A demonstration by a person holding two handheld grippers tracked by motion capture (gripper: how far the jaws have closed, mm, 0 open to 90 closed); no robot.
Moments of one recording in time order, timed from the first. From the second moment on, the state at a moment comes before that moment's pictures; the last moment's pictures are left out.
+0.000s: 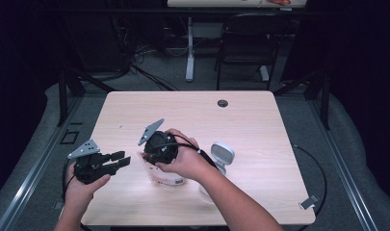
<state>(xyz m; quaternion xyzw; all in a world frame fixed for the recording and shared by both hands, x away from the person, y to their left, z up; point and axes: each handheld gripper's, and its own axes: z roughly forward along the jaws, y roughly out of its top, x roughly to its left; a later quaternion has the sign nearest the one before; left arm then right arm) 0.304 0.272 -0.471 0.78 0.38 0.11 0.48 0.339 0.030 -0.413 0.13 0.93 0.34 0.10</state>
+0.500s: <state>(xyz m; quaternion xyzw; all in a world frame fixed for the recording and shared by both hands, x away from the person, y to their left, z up) 0.304 0.274 -0.471 0.78 0.38 0.11 0.48 0.343 0.032 -0.413 0.14 0.93 0.34 0.08</state>
